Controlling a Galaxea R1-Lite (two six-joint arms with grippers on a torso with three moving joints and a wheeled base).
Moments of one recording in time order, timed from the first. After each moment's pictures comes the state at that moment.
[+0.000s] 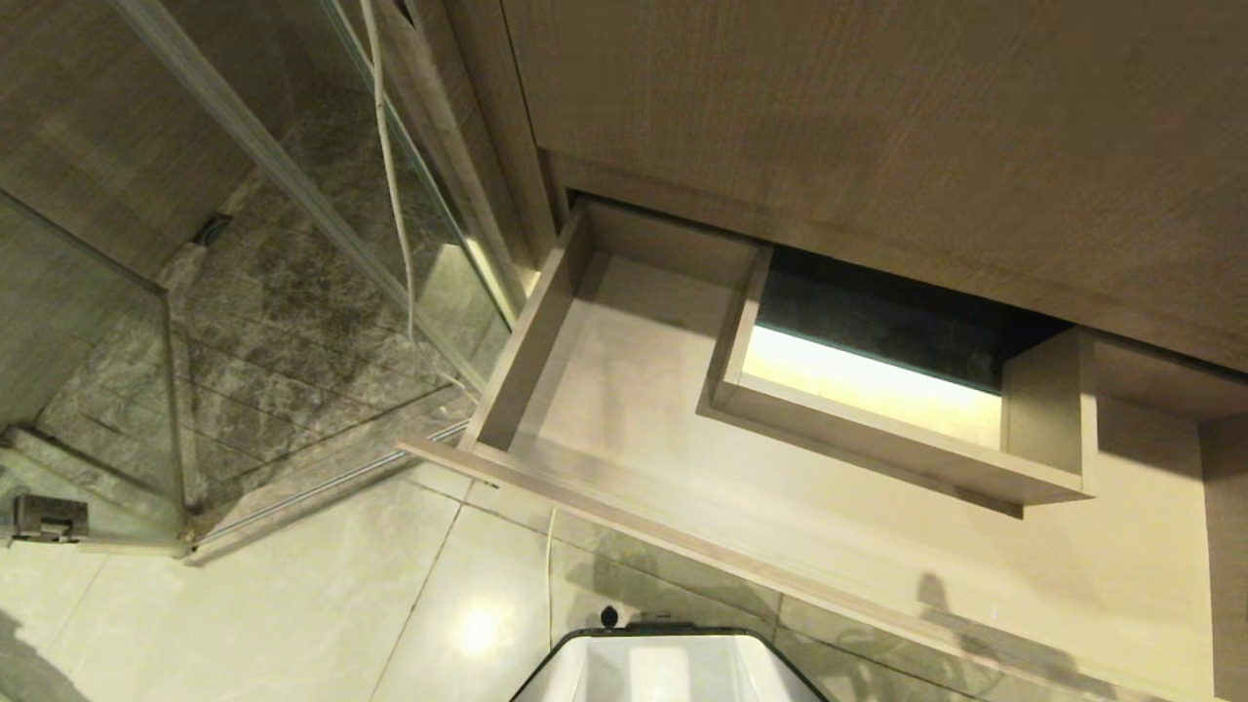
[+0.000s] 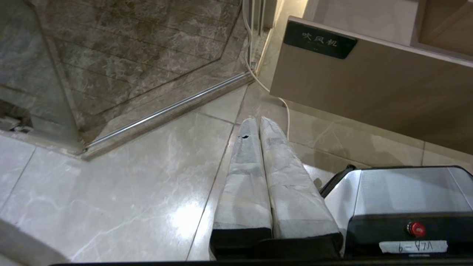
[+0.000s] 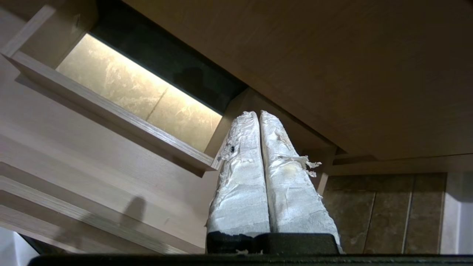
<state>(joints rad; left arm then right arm) 0.00 0.00 0.00 0.00 0.00 0.00 0.10 0.57 -0.69 0.05 -0.28 -0.43</state>
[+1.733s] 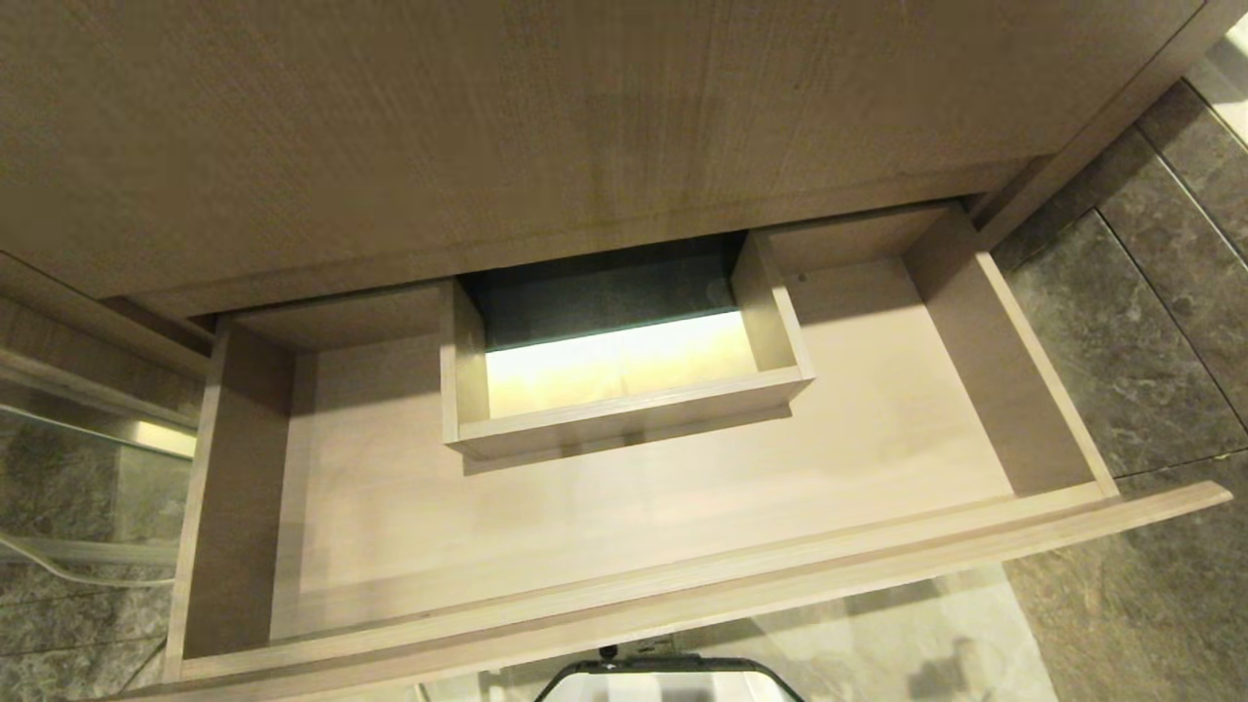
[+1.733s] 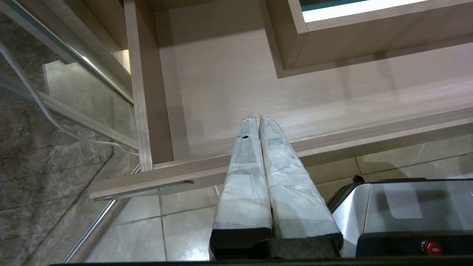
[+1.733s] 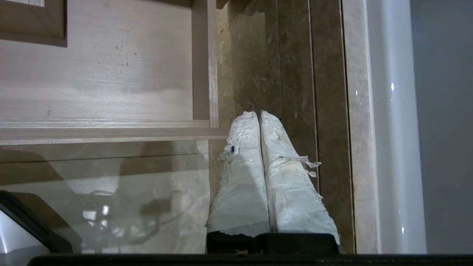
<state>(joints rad) 0.00 0.00 0.00 0.00 0.00 0.00 0.07 0.54 -0.70 0.22 -0.30 -0.44</state>
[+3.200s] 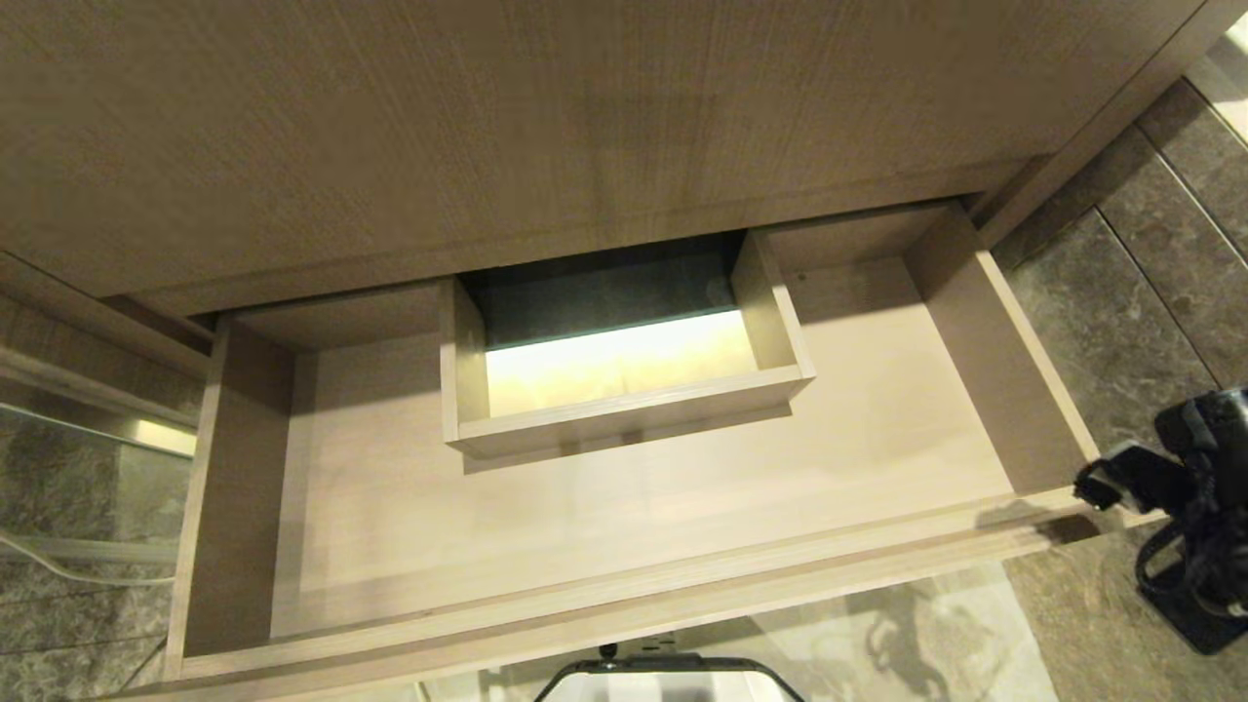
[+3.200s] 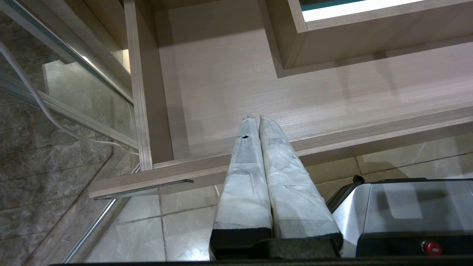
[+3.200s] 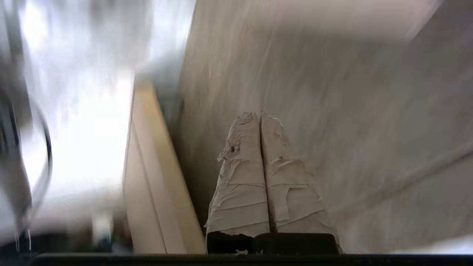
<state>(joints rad) 0.00 0.00 0.00 0.00 0.00 0.00 0.05 1.47 -0.63 0.17 -0.57 -0.43</state>
